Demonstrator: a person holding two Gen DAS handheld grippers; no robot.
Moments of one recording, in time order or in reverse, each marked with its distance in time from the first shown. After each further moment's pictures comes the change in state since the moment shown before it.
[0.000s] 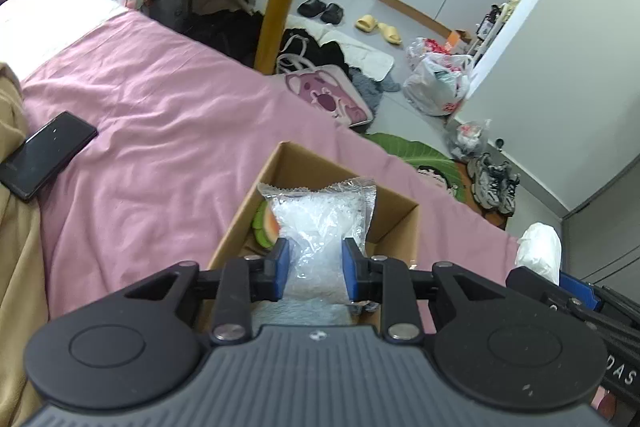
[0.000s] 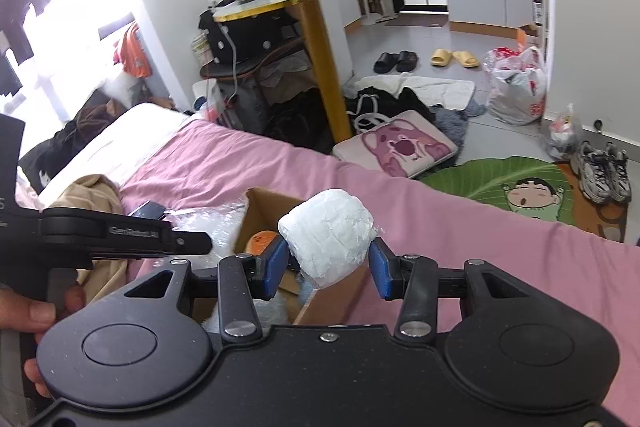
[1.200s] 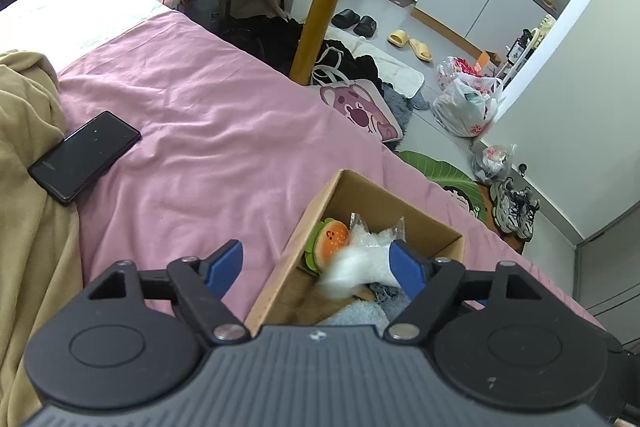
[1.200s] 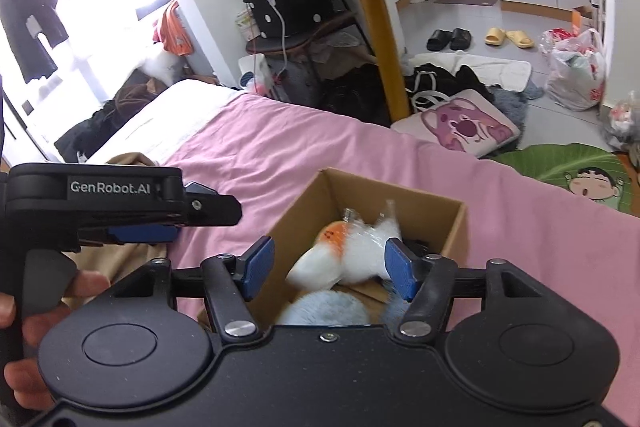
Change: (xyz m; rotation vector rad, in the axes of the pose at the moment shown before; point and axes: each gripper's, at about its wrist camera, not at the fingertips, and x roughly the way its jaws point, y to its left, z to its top) left arm -0.014 0.033 0.014 -0.062 -0.020 0.044; right arm 0.040 0.042 0.000 -0.010 0.067 0.131
